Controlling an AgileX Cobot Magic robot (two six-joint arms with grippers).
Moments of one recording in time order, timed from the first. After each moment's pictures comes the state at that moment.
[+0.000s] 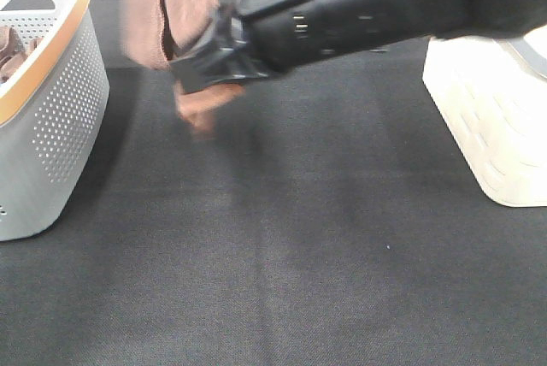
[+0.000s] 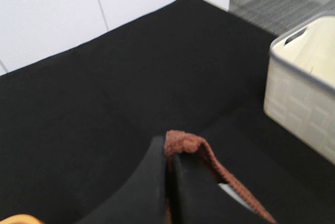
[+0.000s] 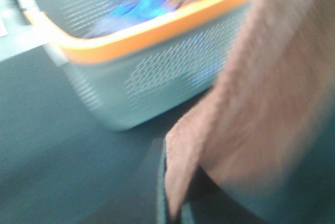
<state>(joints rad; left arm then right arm) -0.33 1.75 -2.12 -0.24 0.88 0.30 0.70 1.56 -1.05 1.17 0.31 -1.15</state>
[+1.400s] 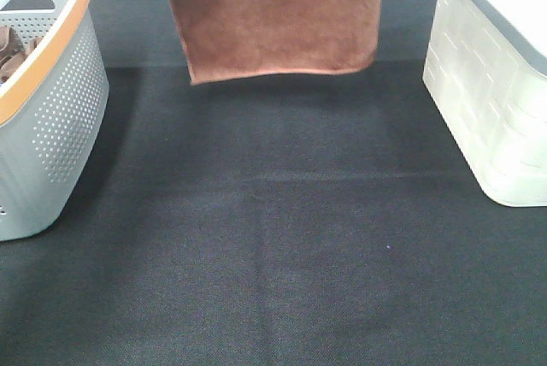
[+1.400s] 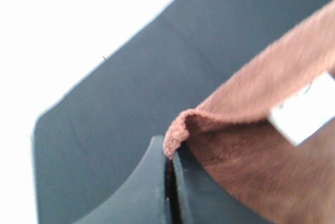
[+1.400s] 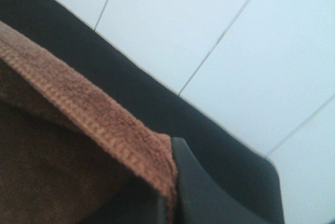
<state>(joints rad) -0.34 2.07 -2.12 0.24 0.52 0.30 0.30 1.82 -1.59 -0.55 -0.04 0.01</state>
